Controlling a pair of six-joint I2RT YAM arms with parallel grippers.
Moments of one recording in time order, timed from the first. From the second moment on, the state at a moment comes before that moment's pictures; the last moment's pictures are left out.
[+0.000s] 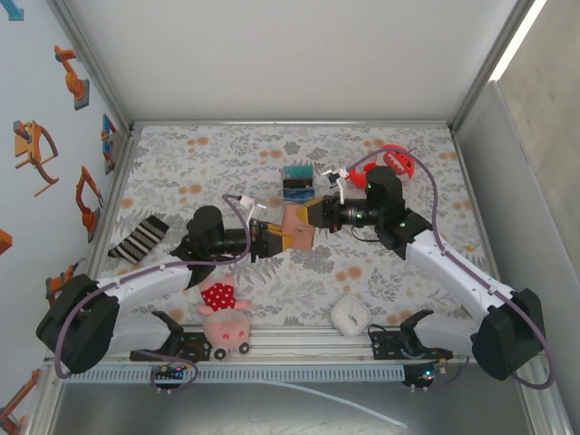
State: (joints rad) left arm -0.71 1.23 0.49 0.64 0.85 -0.59; right arm 0.54 1.18 0.87 -0.01 -0.87 0.44
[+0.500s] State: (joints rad) left arm -0.71 1.15 0.54 0.38 0.72 -0.43; right arm 0.54 1.14 0.87 -0.05 -0.67 0.45
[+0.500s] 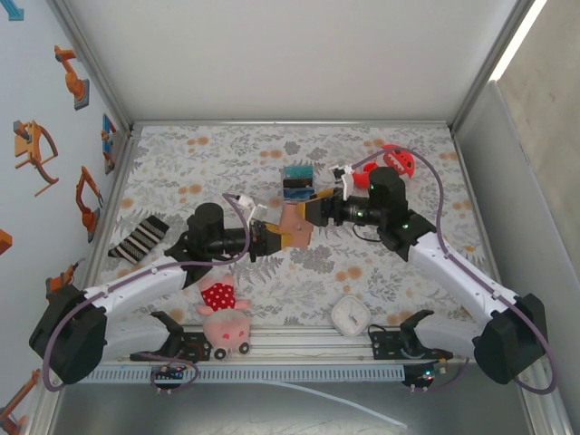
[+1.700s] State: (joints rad) left arm -0.71 1.18 0.56 0.30 0.29 -0.28; right arm 0.84 1.17 0.95 -0.33 0.01 0.59
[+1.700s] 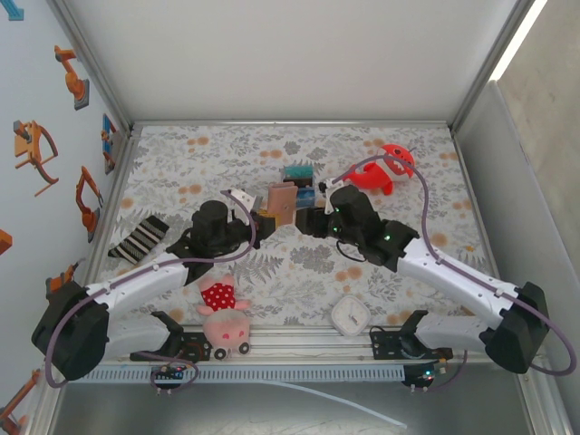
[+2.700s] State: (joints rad) left arm -0.71 1.25 0.60 0.32 0.33 -0.30; right arm 0.87 1.35 1.07 -0.36 0.04 0.58
